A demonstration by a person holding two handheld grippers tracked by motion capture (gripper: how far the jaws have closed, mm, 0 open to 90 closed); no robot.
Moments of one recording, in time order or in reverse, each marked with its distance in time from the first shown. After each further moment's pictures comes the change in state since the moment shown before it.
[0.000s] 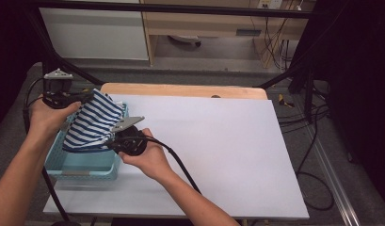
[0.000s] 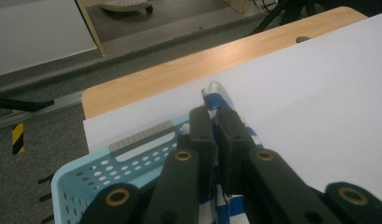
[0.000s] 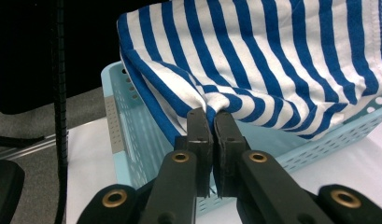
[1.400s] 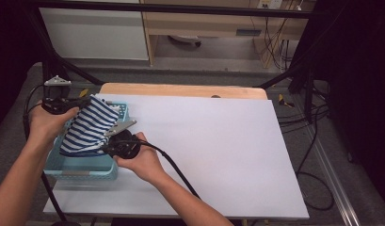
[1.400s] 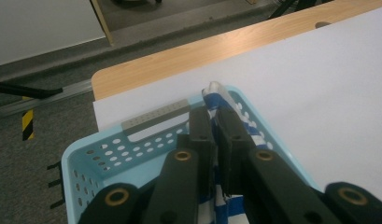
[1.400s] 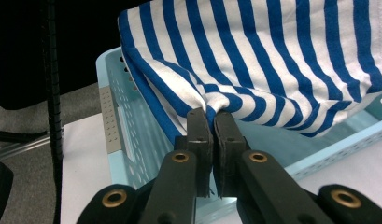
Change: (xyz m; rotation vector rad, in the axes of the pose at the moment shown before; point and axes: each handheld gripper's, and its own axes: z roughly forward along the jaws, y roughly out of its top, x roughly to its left) left arm 0.012 -0.021 0.008 0.026 0.038 -0.015; right arm 0.004 -0.008 0.026 0.037 0.012 0.013
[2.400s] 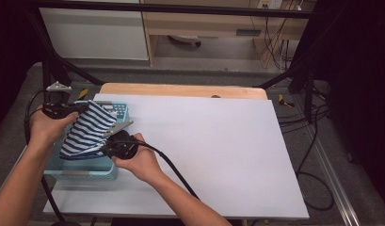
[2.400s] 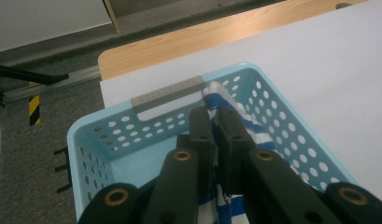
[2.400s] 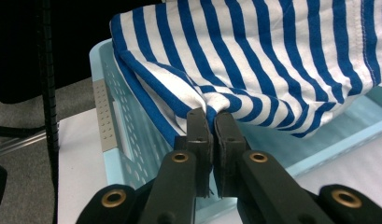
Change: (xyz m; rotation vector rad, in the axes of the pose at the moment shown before) left arm 0.009 -0.018 0.011 0.043 0.022 -0.013; right arm 0.001 -0.001 0.009 0.040 -0.009 0.019
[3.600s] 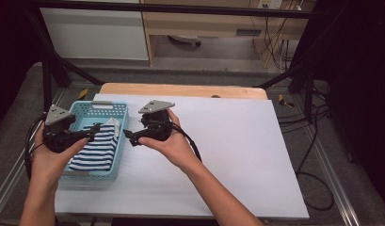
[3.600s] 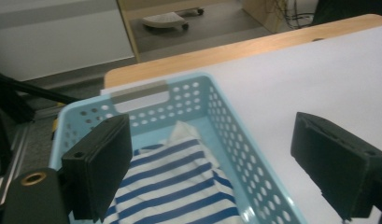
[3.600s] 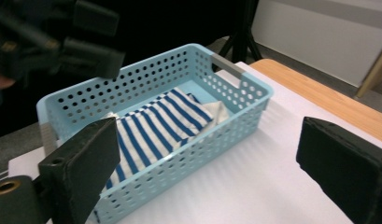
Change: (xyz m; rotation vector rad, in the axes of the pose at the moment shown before) left arm -0.091 -0.041 -0.054 -0.180 0.093 -0.014; right arm -0.046 0.011 -0.101 -0.163 -0.215 0.051
